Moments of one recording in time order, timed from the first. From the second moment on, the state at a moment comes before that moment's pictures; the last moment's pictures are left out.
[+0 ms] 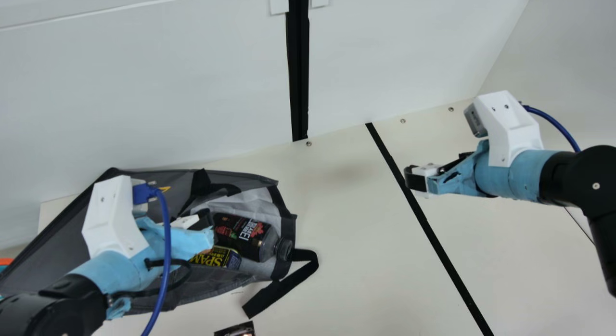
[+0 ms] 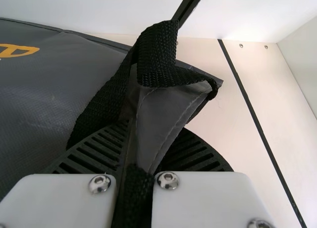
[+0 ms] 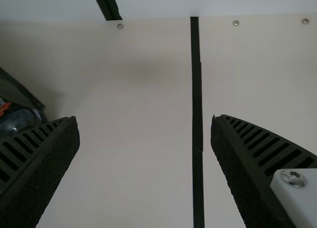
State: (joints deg) left arm -33.0 85.8 -70.6 -15.4 28.7 -14.4; right arm -24.2 73.4 -71.4 25.8 56.9 -31.4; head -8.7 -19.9
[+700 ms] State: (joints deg) left arm -33.0 85.8 -70.6 -15.4 28.7 -14.4; right arm -23.3 78.2 -66.3 40.6 57.0 -49.1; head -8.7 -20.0
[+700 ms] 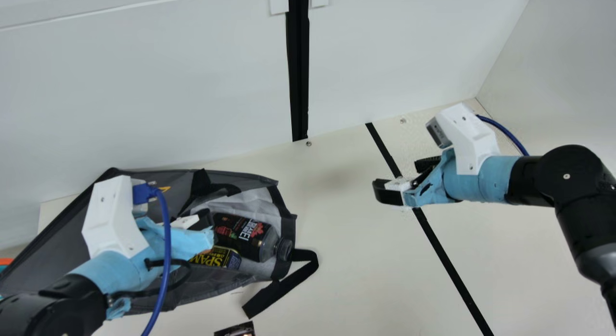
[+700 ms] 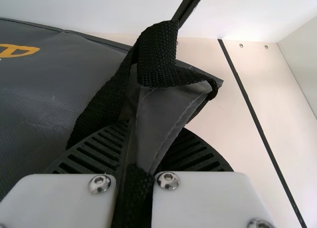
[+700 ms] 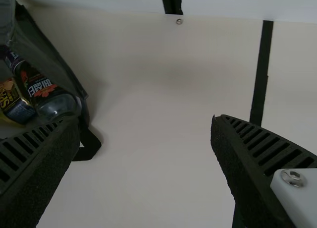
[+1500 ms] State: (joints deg) left arm -33.0 85.8 -70.6 -15.4 28.7 -14.4; right arm -17.9 85.9 -65.0 49.3 56.3 -61.9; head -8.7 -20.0
